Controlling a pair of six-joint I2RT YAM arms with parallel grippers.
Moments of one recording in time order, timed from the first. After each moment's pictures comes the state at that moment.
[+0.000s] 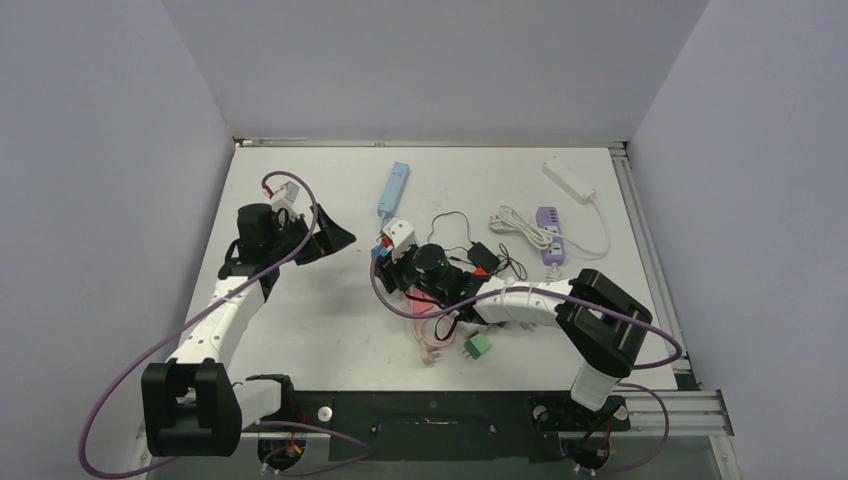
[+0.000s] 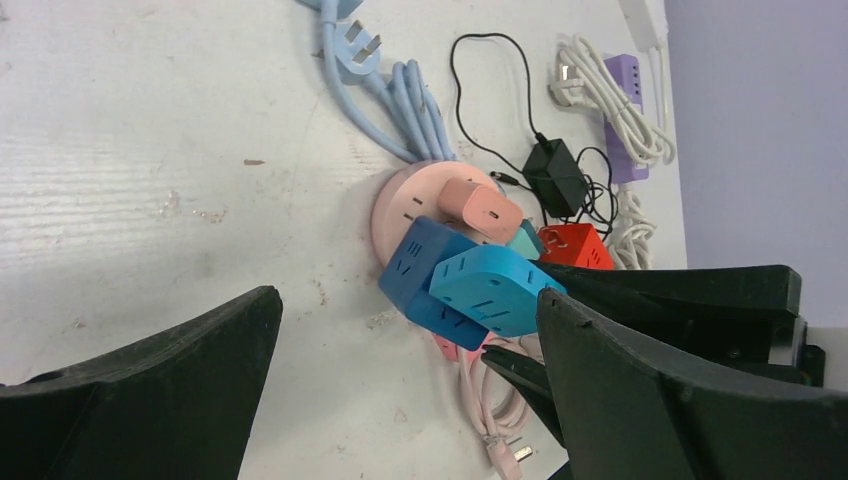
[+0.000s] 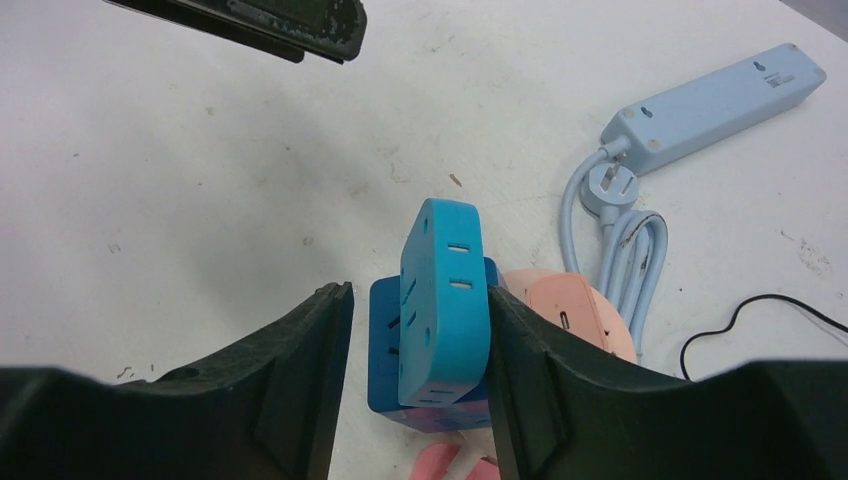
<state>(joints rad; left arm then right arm) -0.02 1.17 0.74 -0.11 0.55 -0.53 1.00 1.70 0.92 0.51 0.11 0.01</state>
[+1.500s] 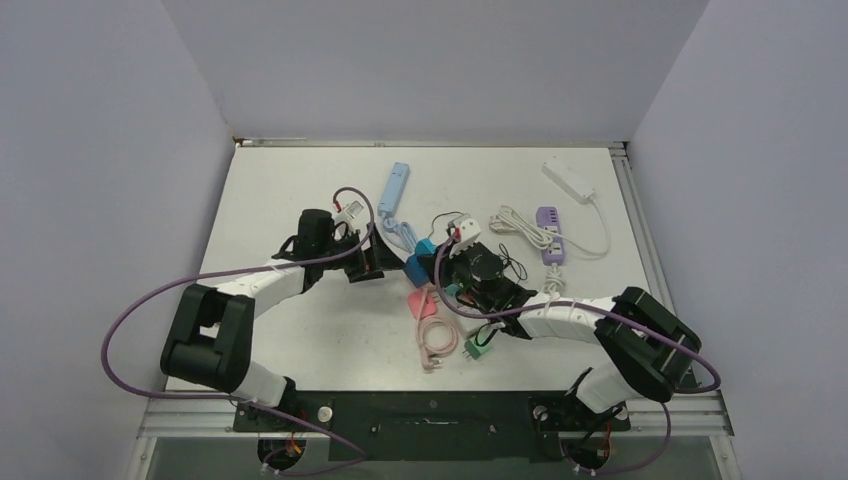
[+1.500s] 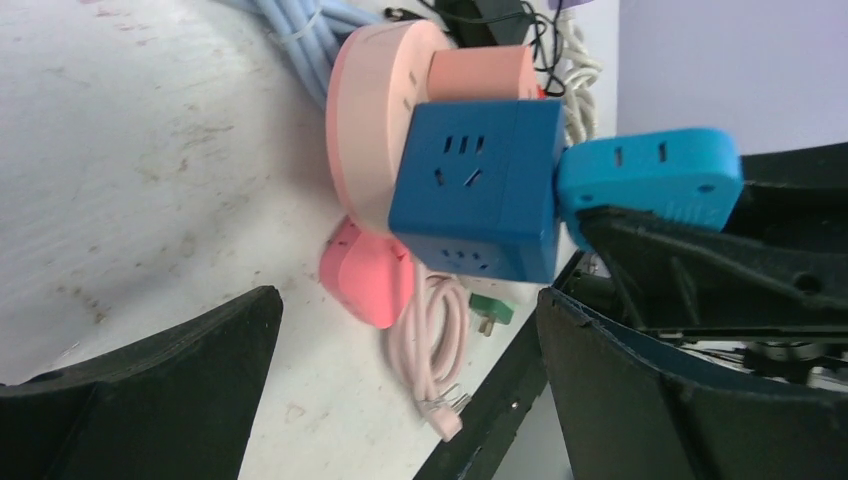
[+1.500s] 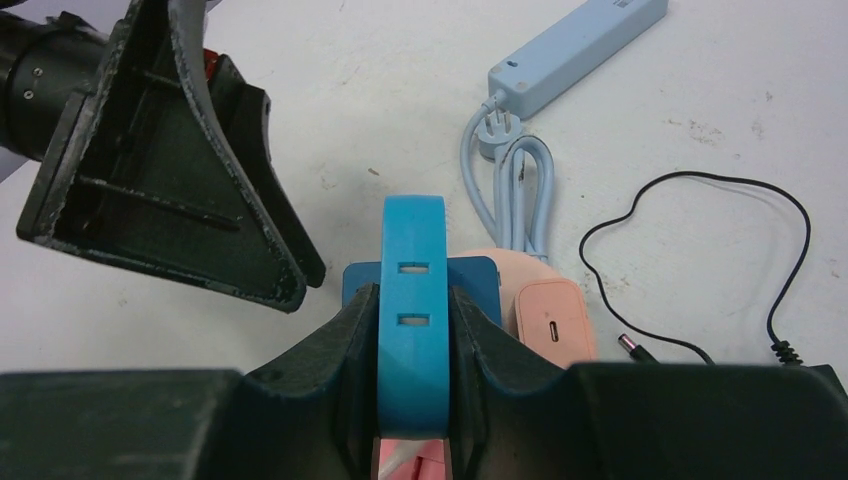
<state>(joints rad) -0.28 1.48 0.72 0.04 0.71 -0.65 0.83 1.49 0.60 0.72 0.10 0.26</state>
